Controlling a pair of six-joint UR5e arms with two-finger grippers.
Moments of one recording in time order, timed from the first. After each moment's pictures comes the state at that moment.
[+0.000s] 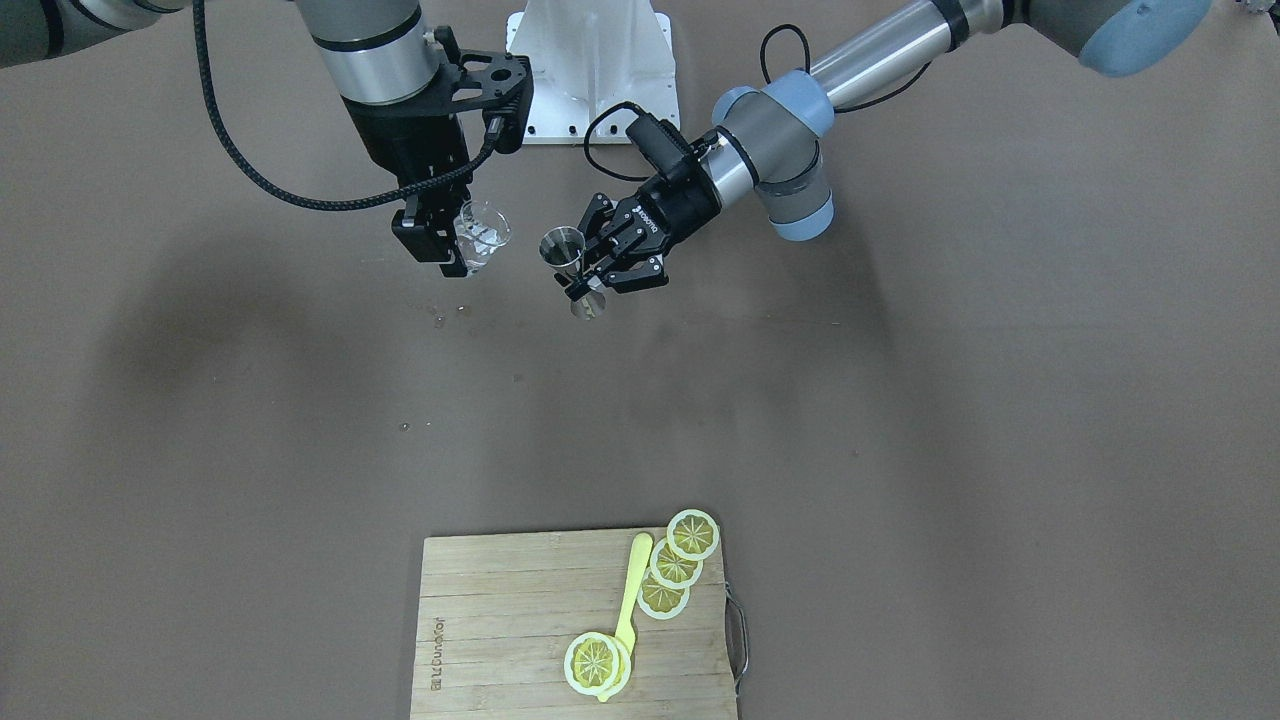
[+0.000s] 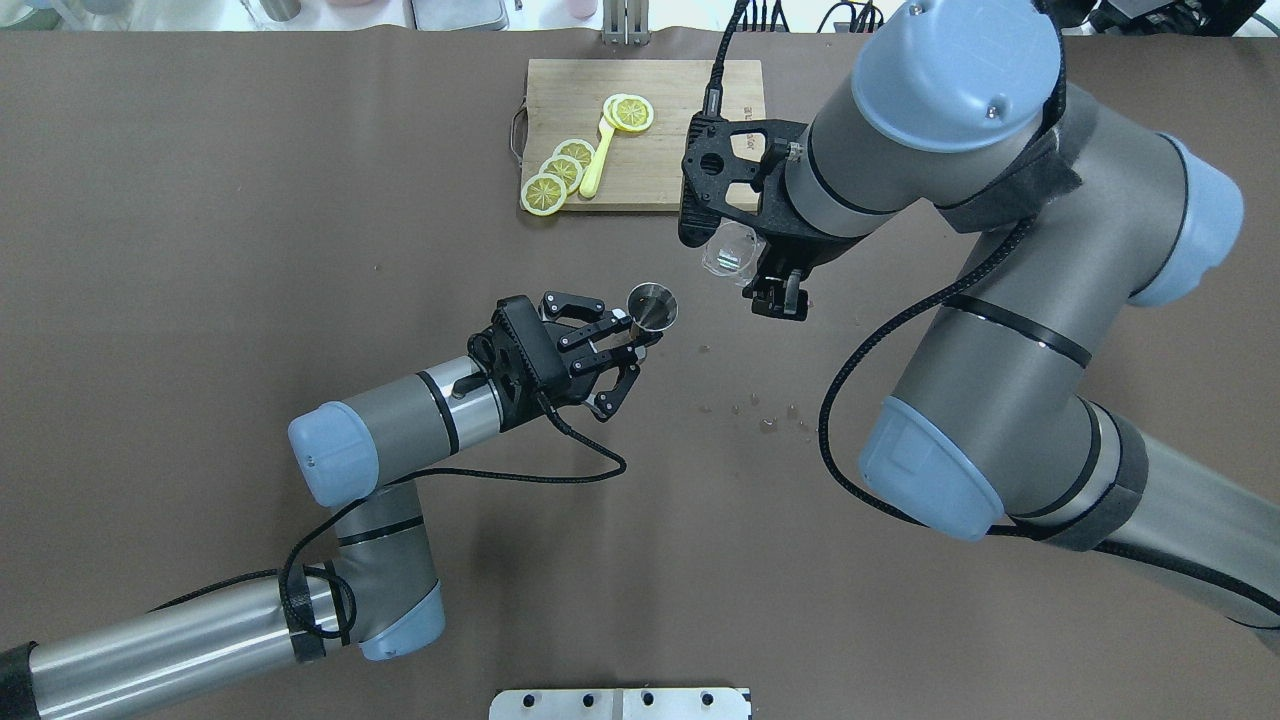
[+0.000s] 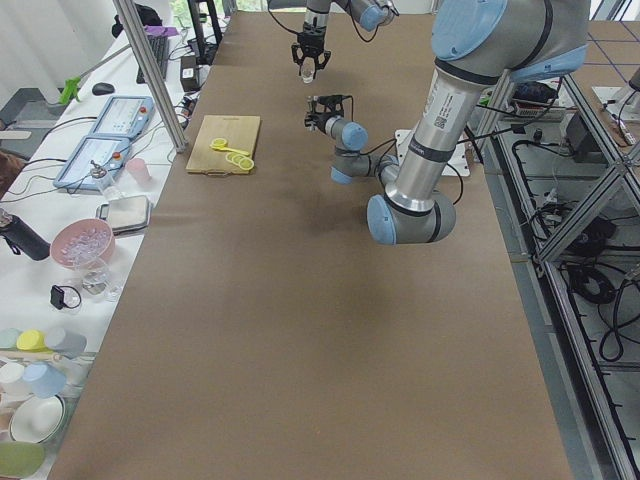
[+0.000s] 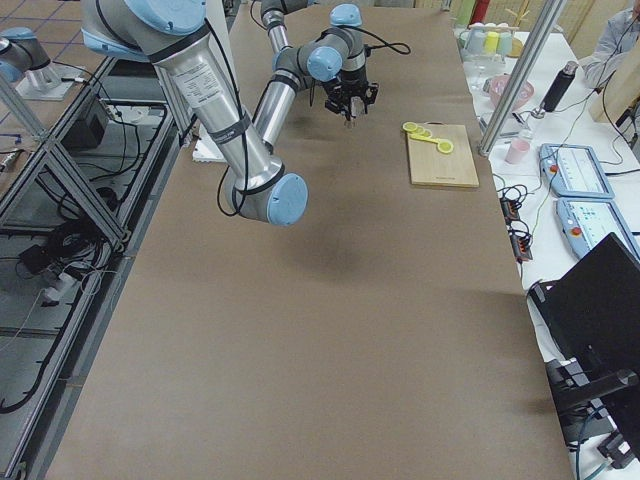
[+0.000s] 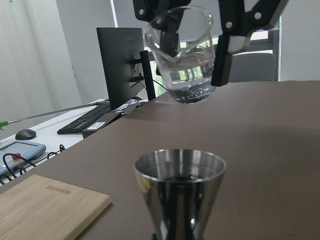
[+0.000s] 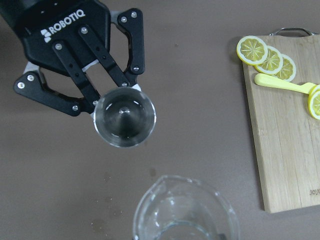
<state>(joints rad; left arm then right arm) -0.38 -2.18 -1.33 -3.14 -1.40 -0.19 0.69 -0.88 1.99 -1.84 1.91 -0.36</state>
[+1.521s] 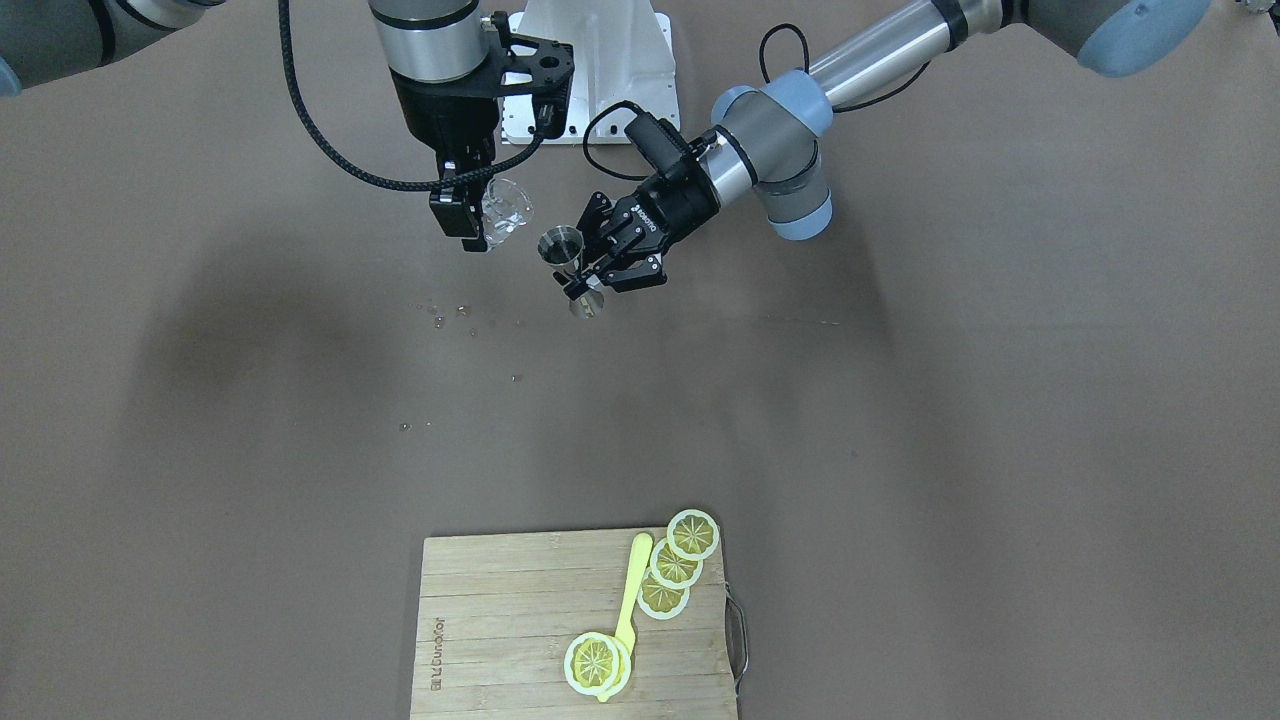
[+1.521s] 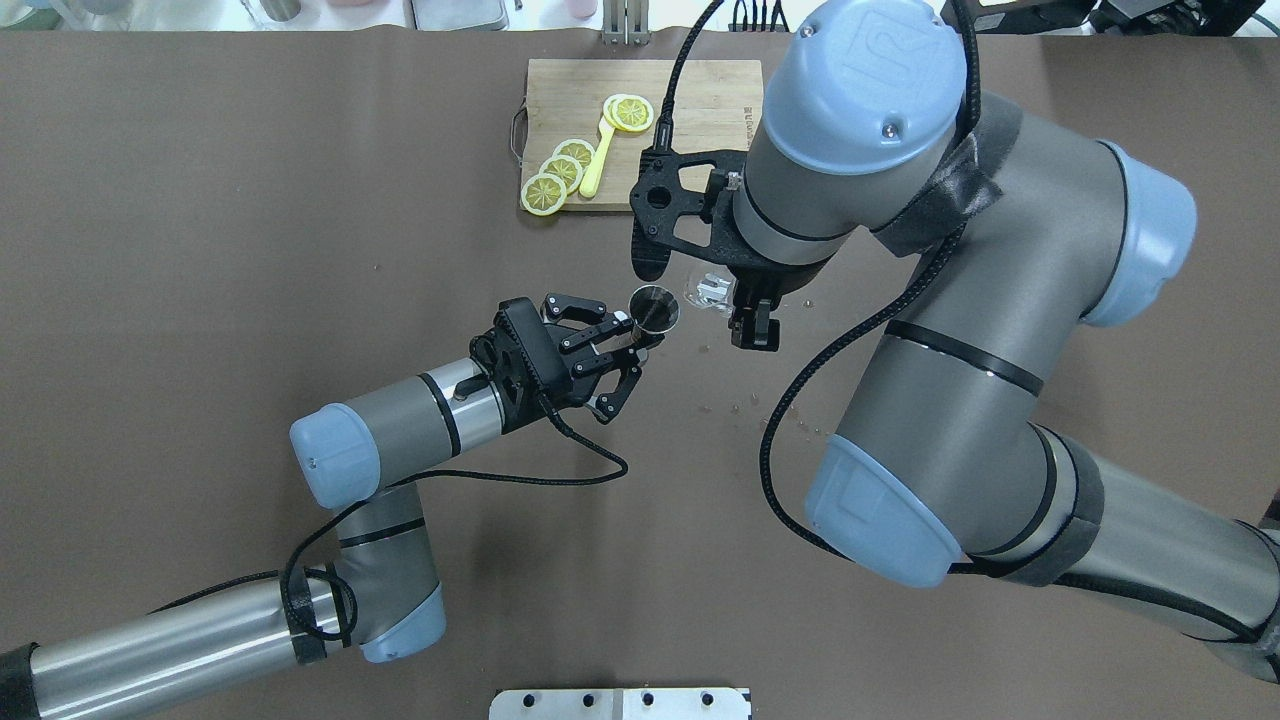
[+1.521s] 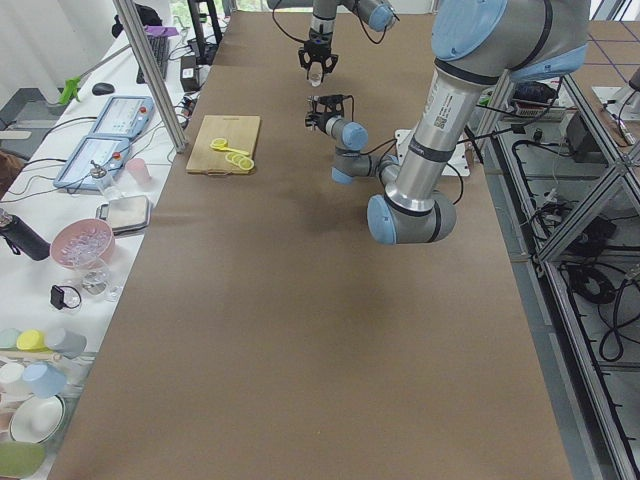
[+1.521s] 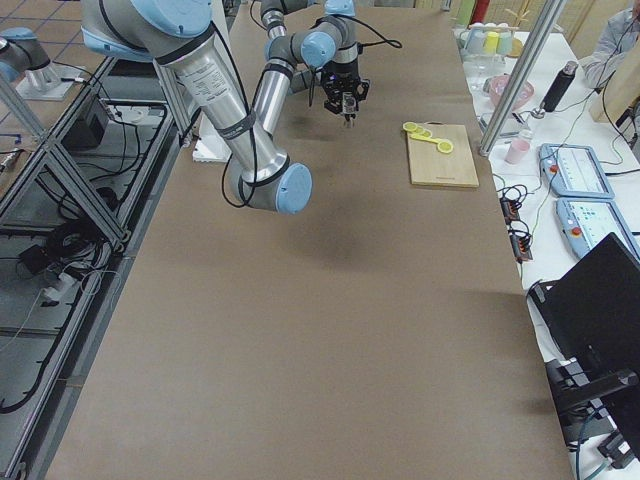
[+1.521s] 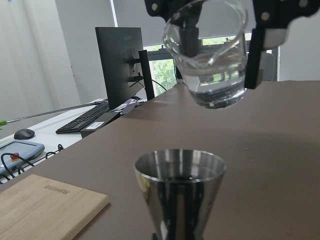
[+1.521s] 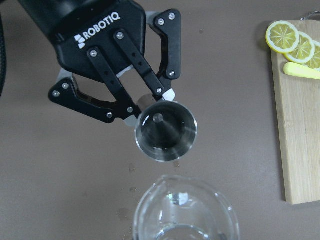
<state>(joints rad) -0.38 -2.18 -1.33 -3.14 -1.40 -0.19 0.63 -0.81 1.98 -2.00 1.86 -0.35</state>
